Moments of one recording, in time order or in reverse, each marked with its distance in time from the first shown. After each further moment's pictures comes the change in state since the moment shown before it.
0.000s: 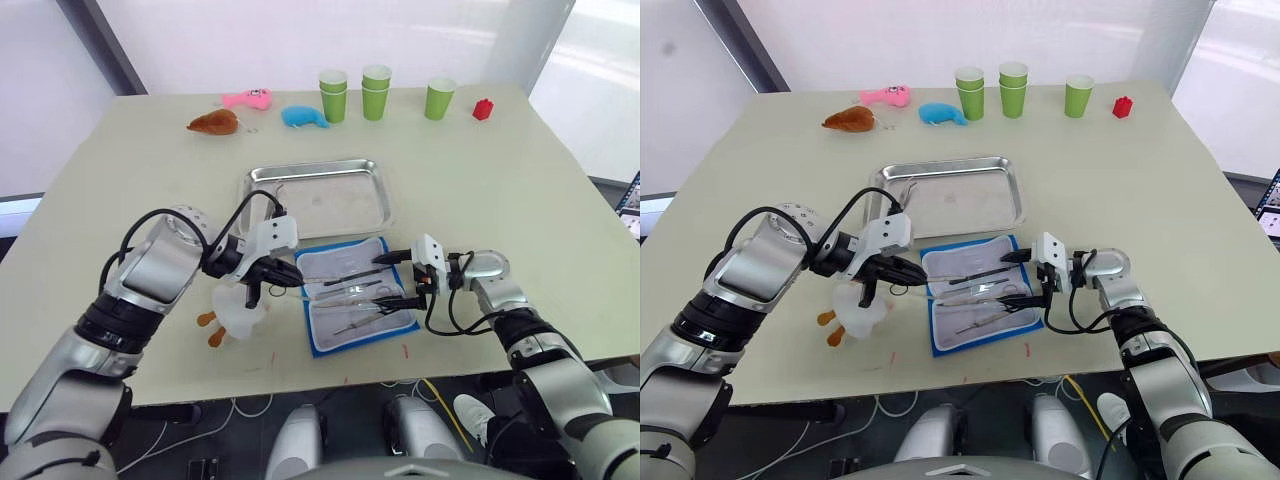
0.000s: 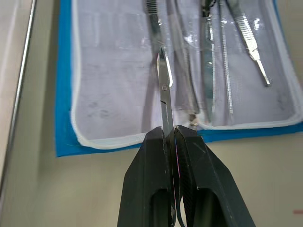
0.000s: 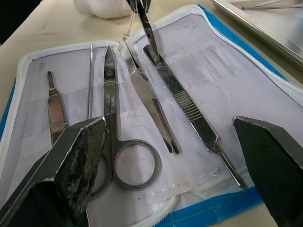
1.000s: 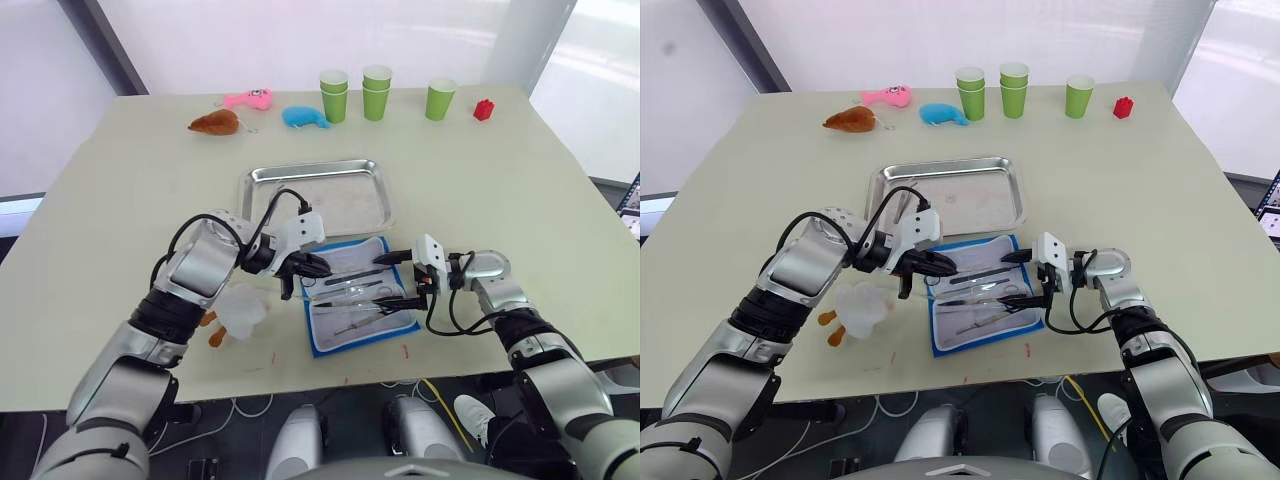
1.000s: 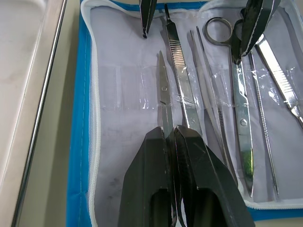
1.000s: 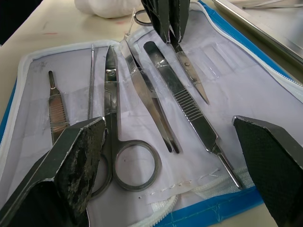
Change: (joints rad) left arm -0.052 -0.215 -0.041 0.131 0.089 -0.050 0.094; right arm 0.001 -0.004 0.000 -0.002 0.000 0.001 0.004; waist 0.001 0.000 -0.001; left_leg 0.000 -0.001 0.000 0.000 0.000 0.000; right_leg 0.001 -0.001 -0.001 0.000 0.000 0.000
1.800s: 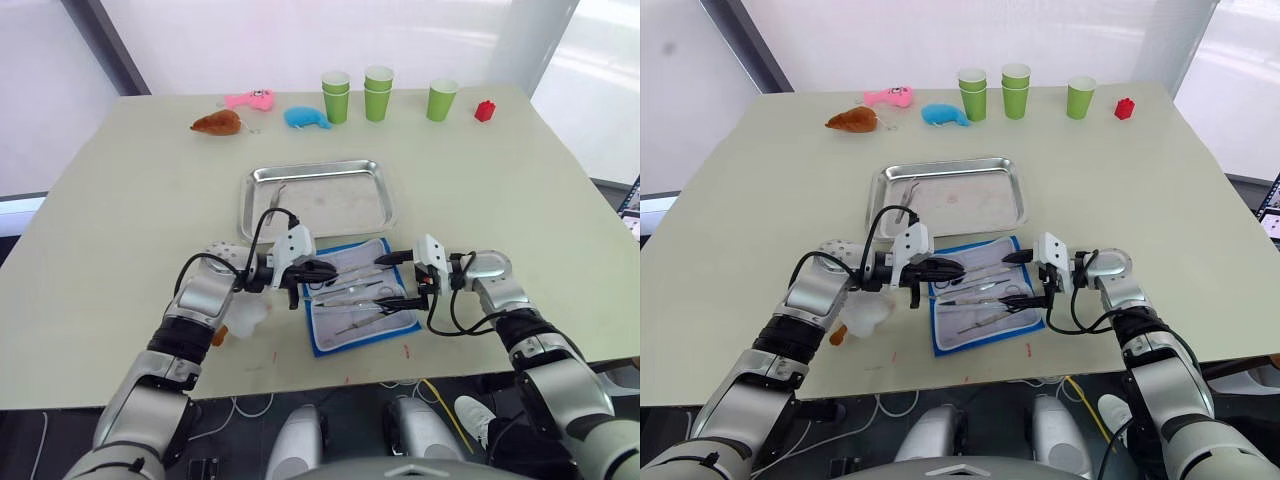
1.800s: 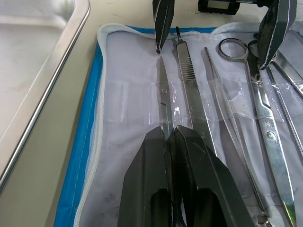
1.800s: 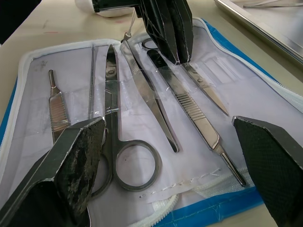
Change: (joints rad) left arm 0.138 -0.133 0.134 0.244 -0.057 -0.417 0.072; right arm 0.002 -0.006 0.000 0.000 0.000 0.002 0.000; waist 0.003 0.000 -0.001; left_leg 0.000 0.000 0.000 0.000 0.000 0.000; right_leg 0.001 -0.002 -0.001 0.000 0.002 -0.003
